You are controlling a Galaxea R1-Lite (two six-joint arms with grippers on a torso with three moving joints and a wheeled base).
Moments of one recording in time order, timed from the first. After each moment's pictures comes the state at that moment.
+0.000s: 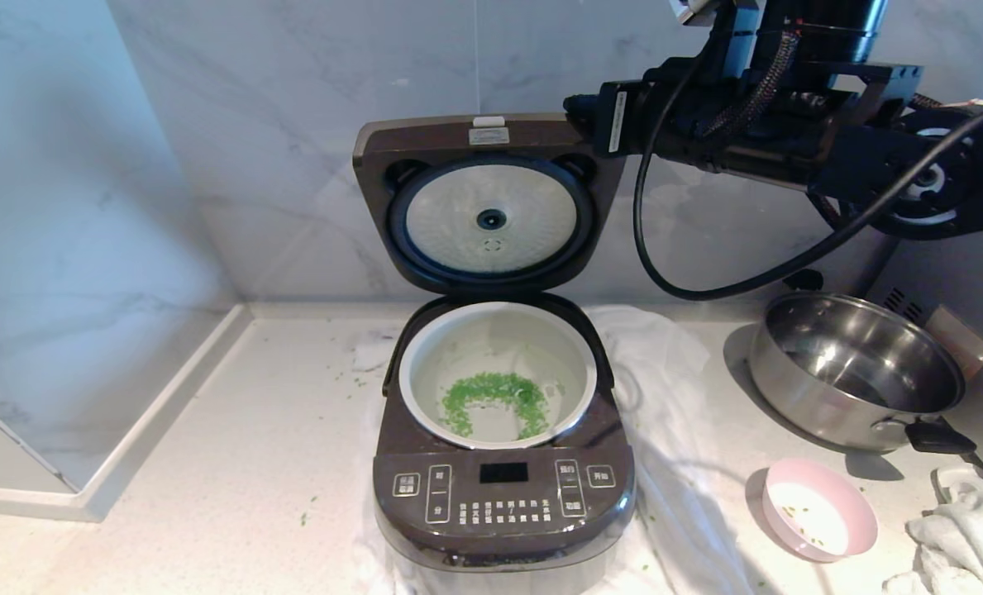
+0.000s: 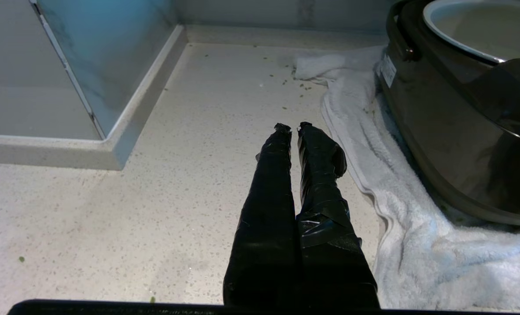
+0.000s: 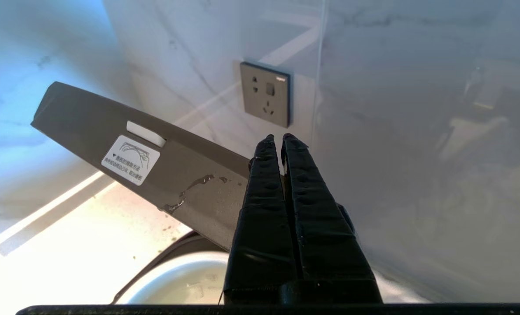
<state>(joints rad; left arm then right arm) 0.00 0.00 0.00 -0.02 -0.01 -0.02 0.50 1.88 -1.68 -0.24 0.12 -0.01</state>
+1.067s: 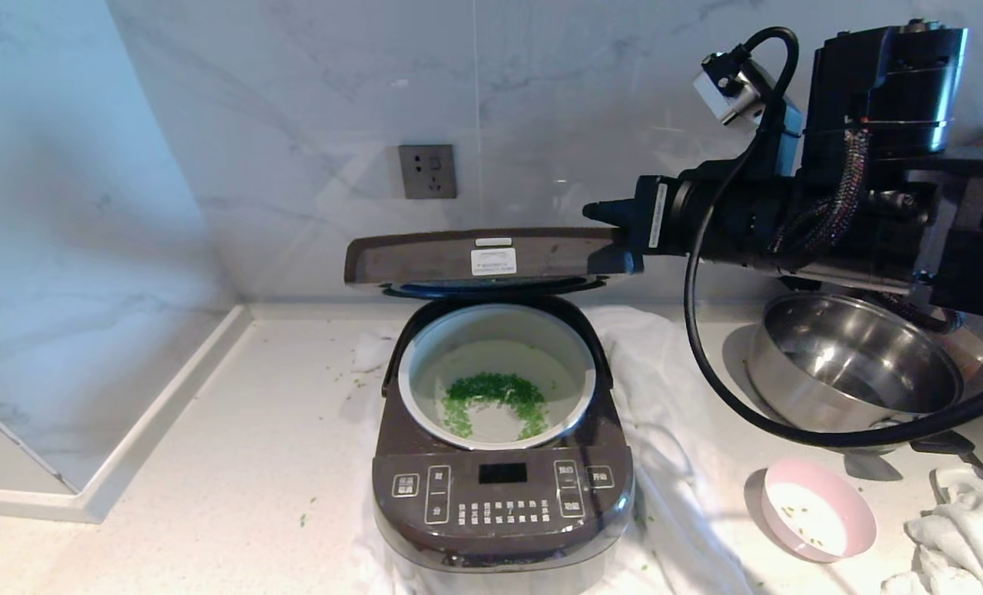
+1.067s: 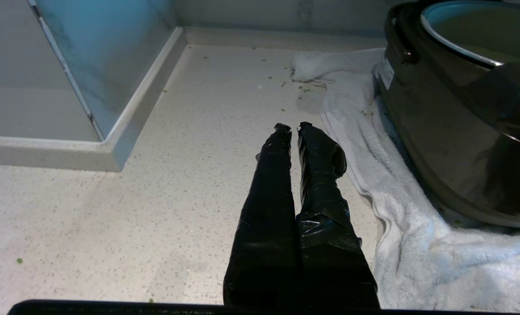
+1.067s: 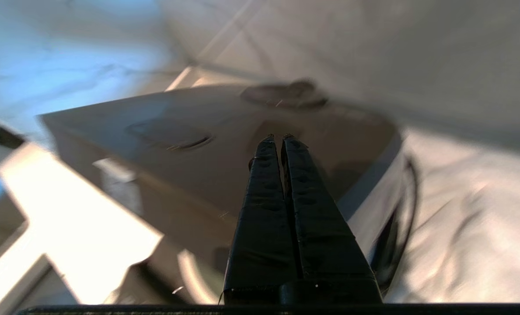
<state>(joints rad) 0.00 0.00 0.00 -0.02 -0.01 -0.03 0.56 1.67 -1.29 -0.21 0.12 0.25</state>
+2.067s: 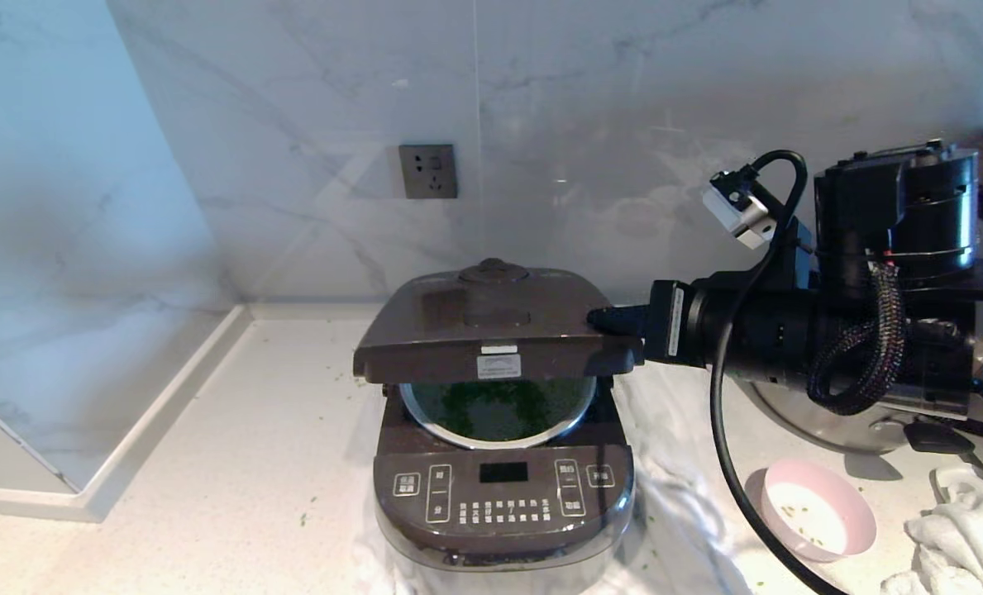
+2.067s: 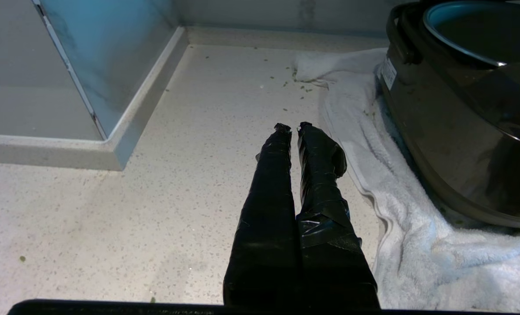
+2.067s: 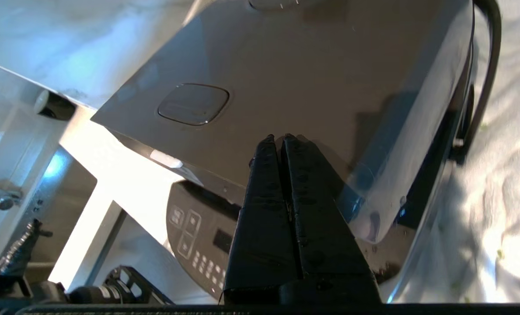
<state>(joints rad) 0.00 0.00 0.00 -0.02 -0.01 -0.03 0.64 1.56 -1.00 -0.21 0.12 0.48</state>
